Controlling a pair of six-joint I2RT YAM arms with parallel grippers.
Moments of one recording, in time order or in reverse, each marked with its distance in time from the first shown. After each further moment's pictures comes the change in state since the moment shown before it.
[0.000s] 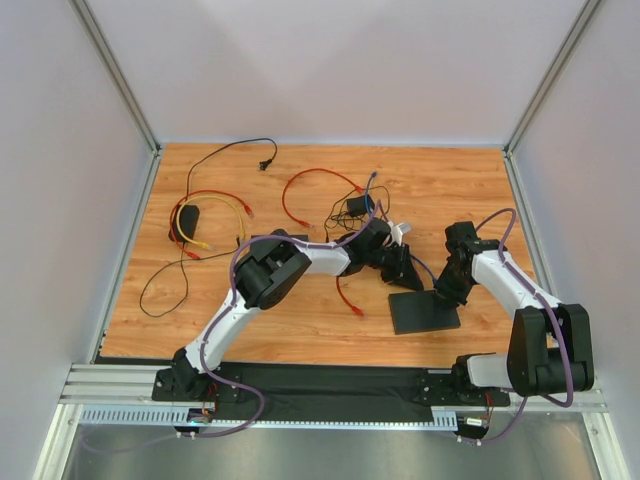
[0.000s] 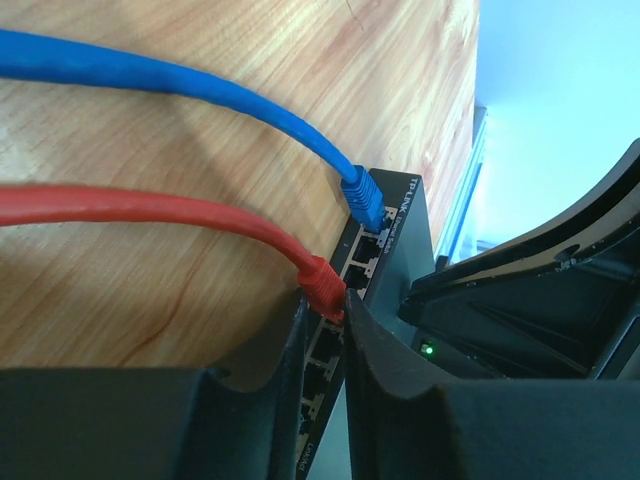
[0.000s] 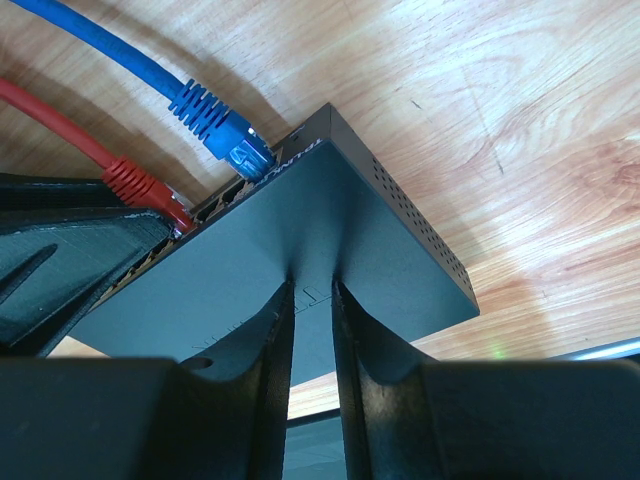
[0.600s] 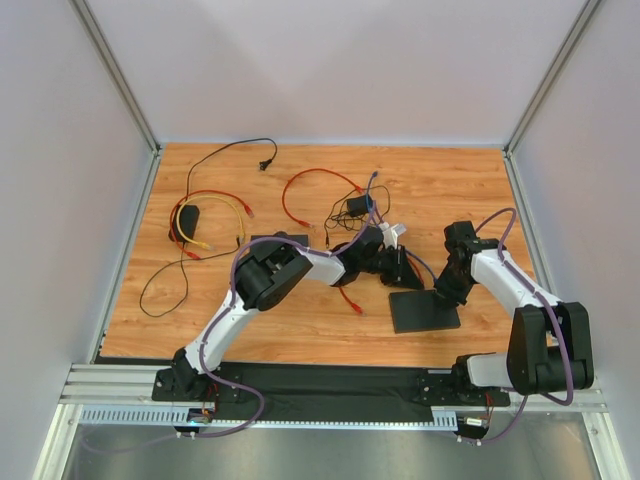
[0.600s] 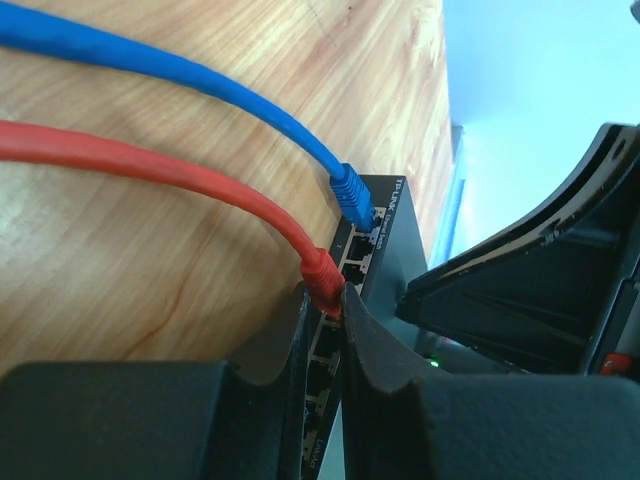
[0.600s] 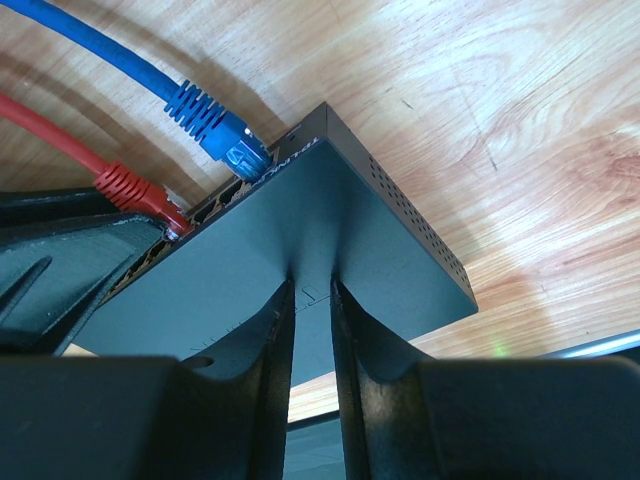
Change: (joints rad) left arm 0.002 -0.006 -0.126 0.270 -0.055 -0.051; right arm 0.001 0.011 0.005 -0.005 0.022 0.028
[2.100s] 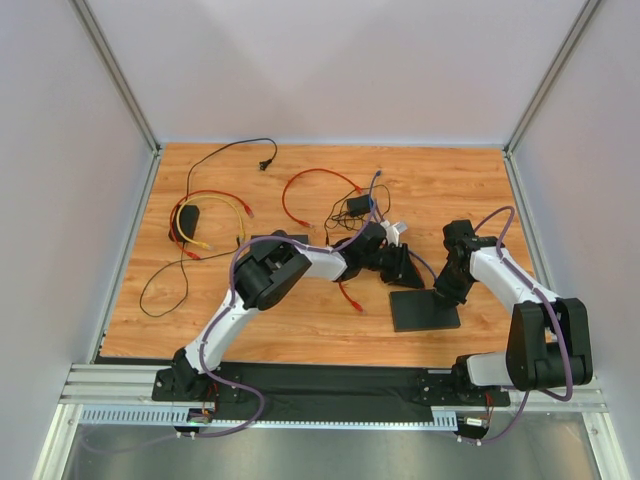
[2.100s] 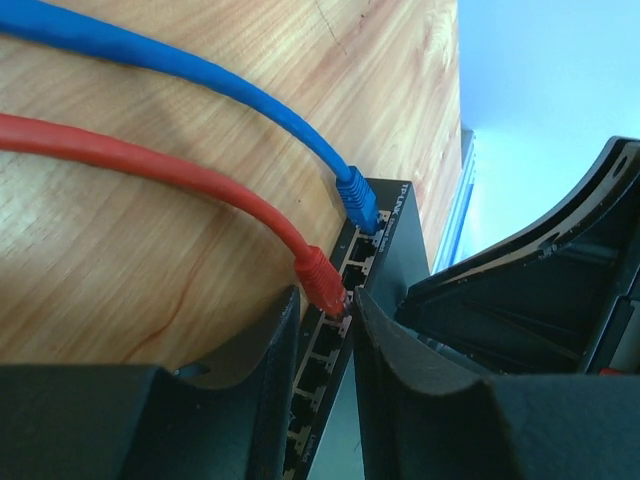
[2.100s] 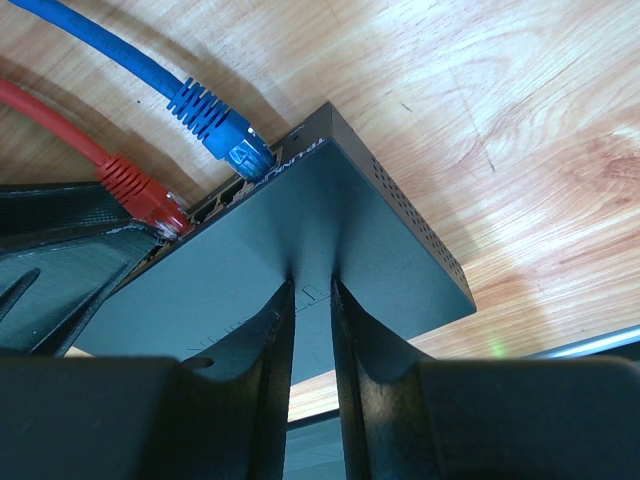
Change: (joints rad) left arm -0.005 -0.016 0.034 -0.103 -0.003 0.022; right arm 0.006 0.022 0.016 -0.010 0.009 0.001
